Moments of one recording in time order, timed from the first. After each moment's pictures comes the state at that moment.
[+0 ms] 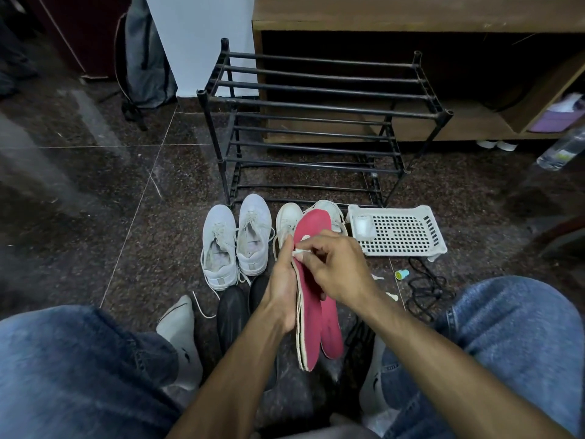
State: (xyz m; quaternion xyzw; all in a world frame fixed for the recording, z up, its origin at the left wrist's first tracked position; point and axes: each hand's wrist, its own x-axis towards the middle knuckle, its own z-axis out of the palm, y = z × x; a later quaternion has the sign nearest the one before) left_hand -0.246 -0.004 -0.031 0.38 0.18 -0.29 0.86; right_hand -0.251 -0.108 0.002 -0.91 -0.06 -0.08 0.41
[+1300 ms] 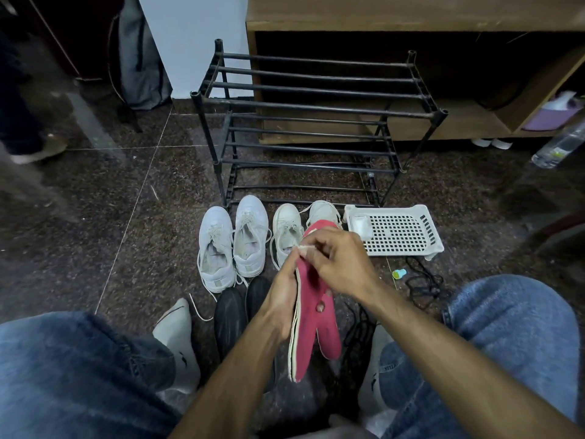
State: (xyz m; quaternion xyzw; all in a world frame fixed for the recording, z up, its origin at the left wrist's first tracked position) left_hand -0.254 -0.006 -0.024 0.41 0.14 -0.36 0.82; right_hand -0.240 -0.125 -0.002 -0.91 -0.08 -0.06 0.40
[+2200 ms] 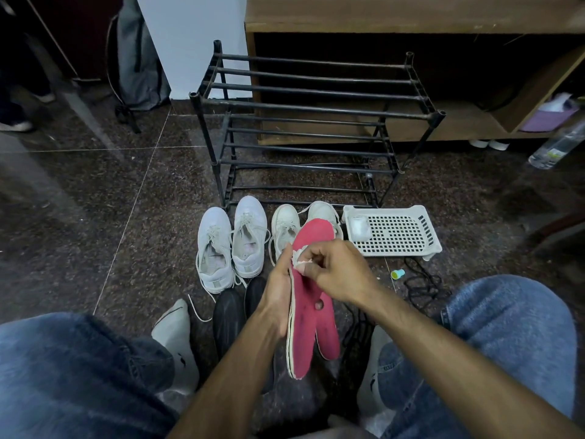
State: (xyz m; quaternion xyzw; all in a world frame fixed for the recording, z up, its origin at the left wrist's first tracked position) left_hand -0.246 -0.005 -0.033 0.38 0.17 -0.37 0.83; right_hand -0.249 -0.120 0.003 -0.93 -0.02 0.07 0.36
